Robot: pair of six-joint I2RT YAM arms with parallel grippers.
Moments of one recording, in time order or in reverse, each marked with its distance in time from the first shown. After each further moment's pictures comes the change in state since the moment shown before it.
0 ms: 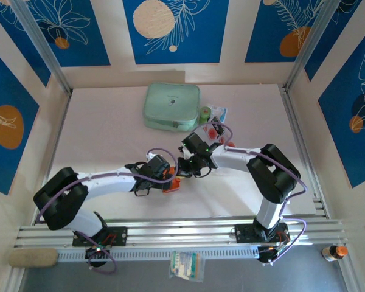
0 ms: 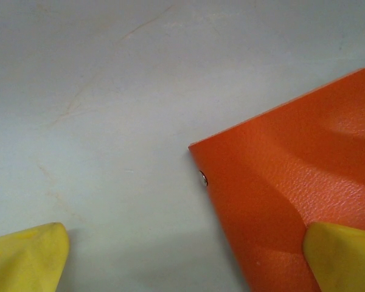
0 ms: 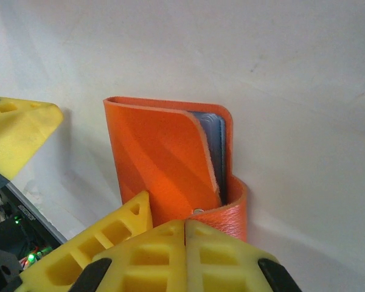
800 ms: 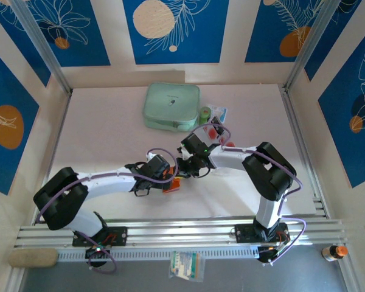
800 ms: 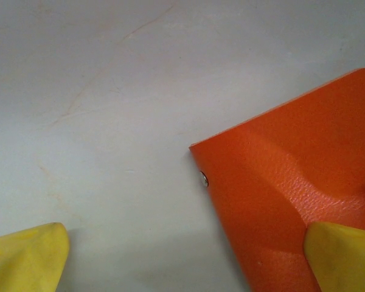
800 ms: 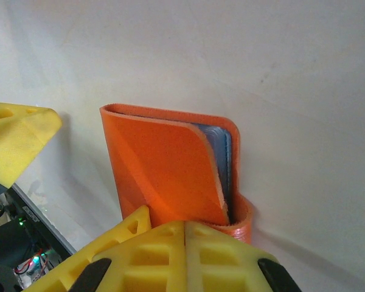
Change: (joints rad) left arm 0.000 0.000 -0.001 0.001 0.000 0.000; right arm -0.002 0.047 -0.010 0.061 -0.032 0.013
